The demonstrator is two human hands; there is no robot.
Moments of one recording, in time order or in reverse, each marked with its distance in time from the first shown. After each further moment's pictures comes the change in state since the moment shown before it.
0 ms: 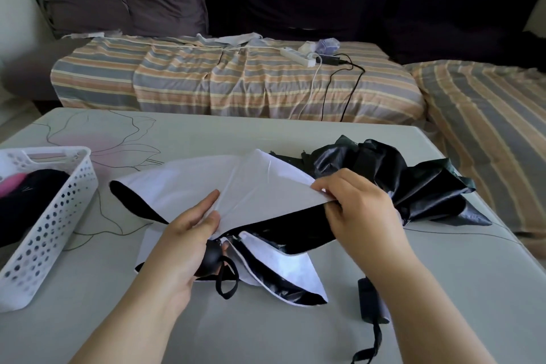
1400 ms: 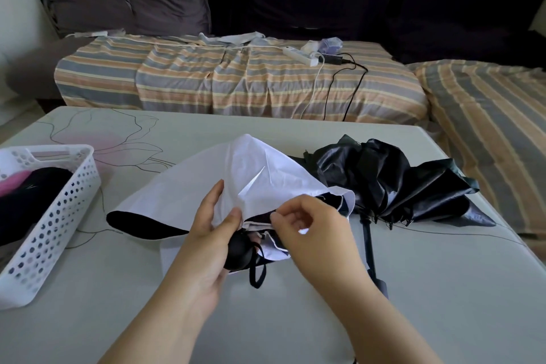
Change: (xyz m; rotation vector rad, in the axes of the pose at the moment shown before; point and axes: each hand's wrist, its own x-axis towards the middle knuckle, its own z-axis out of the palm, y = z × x) left_hand -0.013 -0.003 0.022 -0.069 -0.112 0.071; right_hand -0.013 -0.059 0.010 0.583 -0.339 0.652
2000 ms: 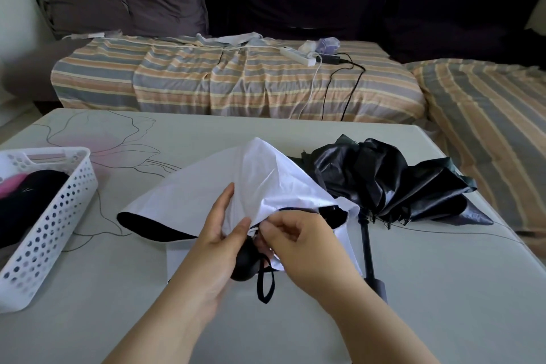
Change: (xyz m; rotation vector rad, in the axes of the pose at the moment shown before) left_hand -0.001 -0.009 0.002 0.145 -0.113 0.018; right_hand -0.004 -0.005 0.003 0.169 -0.232 0.090
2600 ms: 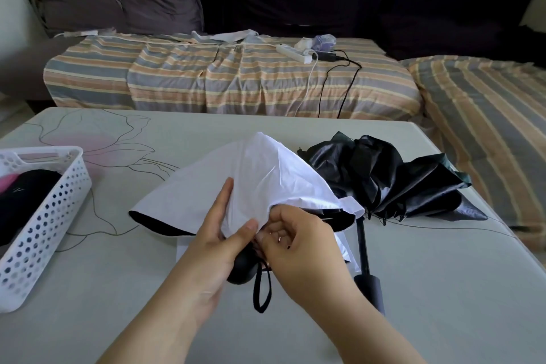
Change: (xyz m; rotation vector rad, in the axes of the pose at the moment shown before) left_hand -0.002 0.001 0.002 -0.094 -0.050 0.023; right_hand -0.009 0.002 0.002 -0.091 0.141 -0.113
